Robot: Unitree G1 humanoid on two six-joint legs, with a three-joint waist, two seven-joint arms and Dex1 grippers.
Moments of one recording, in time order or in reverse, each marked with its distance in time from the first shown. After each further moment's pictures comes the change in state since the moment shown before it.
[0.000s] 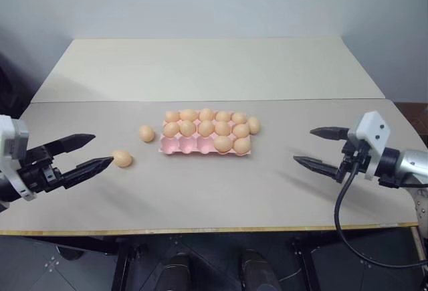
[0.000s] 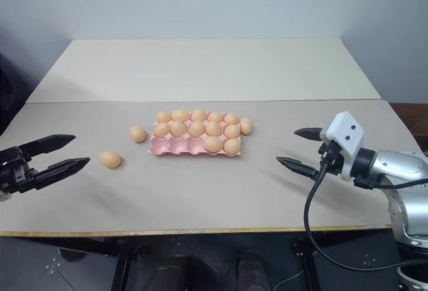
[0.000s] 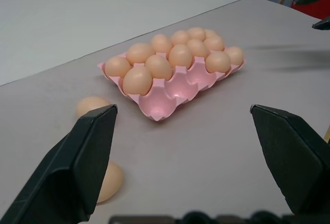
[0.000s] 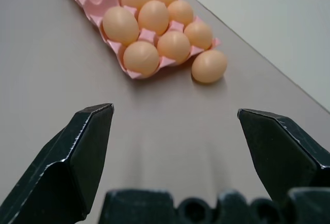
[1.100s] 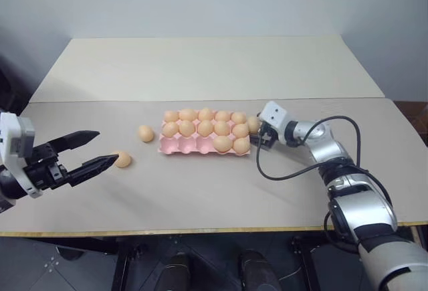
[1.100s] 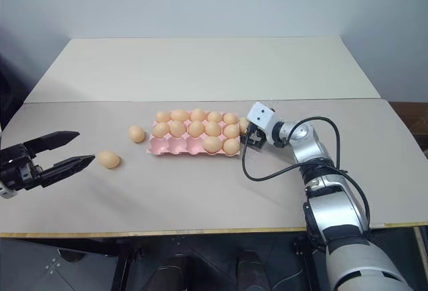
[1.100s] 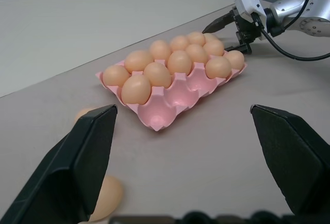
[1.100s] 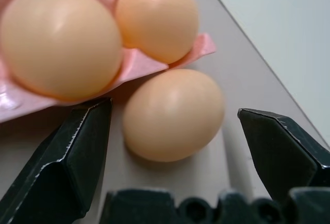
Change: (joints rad) left arm -0.018 -0.019 -0.005 -0.044 -0.001 -0.005 0.029; right arm -0.790 0.424 0.491 1.353 -0.549 -0.738 -0.305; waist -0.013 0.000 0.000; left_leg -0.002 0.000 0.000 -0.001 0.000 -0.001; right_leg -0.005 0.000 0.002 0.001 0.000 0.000
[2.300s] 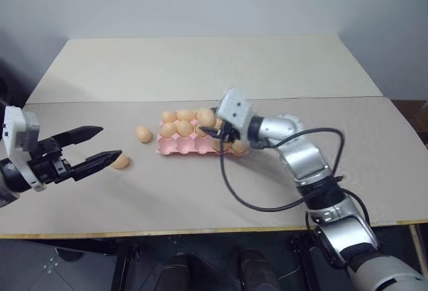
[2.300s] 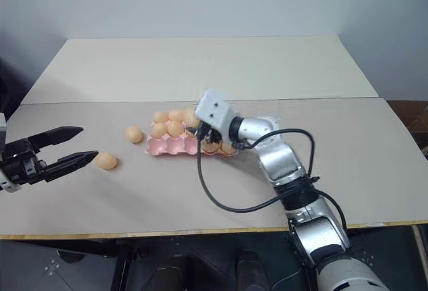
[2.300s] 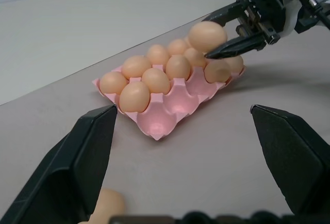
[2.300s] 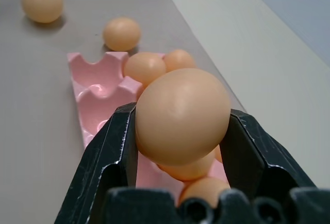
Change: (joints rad) left arm -0.057 0.008 -0.044 0.024 0.019 0.000 -0.006; right arm 0.200 0.134 0.161 -0.982 0.097 0.594 0.032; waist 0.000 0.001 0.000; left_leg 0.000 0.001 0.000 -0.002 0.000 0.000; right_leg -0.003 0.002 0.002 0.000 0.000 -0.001
